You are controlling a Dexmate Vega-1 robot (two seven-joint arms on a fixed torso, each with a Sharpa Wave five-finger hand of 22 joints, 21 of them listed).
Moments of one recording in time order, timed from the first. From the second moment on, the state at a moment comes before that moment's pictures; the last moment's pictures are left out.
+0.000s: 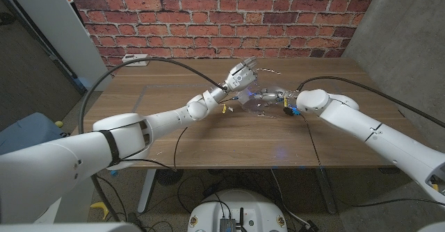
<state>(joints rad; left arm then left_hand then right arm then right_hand) 0.19 0.29 1.32 -0.79 1.24 0.23 1.11 1.22 0.16 0.35 -0.16 0.17 1.13 -0.21 0.28 0.19 1.06 -0.22 0.27 0.20 0.65 -0.06 0.19 0.18 0.40 -0.04 0.34 0.21 -0.71 -0.82 -0.63 -1.84 0.22 -0.41 0.16 0.81 0.18 0.22 -0.10 0.26 0.25 -0.05 0.21 0.19 0.11 0.03 0.21 0.20 0.10 0.04 0.22 0.19 0.21 0.21 0.27 0.19</state>
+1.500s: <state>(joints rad) 0.06 0.03 1.44 -0.43 1.10 0.02 1.01 1.24 0.16 0.33 -0.15 0.18 1.12 -0.21 0.26 0.19 1.04 -0.22 0.23 0.20 0.67 -0.06 0.19 0.18 0.42 -0.04 0.37 0.21 -1.08 -0.67 -0.47 -2.00 -0.24 -0.53 -0.79 0.98 0.18 0.42 -0.09 0.29 0.34 -0.11 0.20 0.19 0.15 -0.07 0.21 0.20 0.16 -0.04 0.26 0.24 0.33 0.05 0.31 0.20</state>
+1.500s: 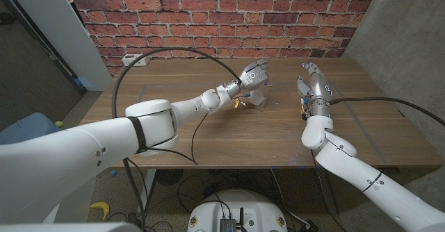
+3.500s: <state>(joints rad) -0.03 -0.18 1.53 -0.42 0.35 0.10 0.21 0.64 0.17 0.52 0.06 0.18 0.27 -0.16 0.19 0.19 0.32 -0.13 0.21 0.20 0.30 -0.04 0.18 0.17 0.23 0.09 0.46 0.20 -1.04 -0.67 -0.49 -2.02 -0.30 -0.60 -0.65 0.96 0.18 0.40 -0.08 0.27 0.31 -0.11 0.19 0.19 0.14 -0.08 0.20 0.20 0.17 -0.04 0.28 0.26 0.33 0.05 0.31 0.20</state>
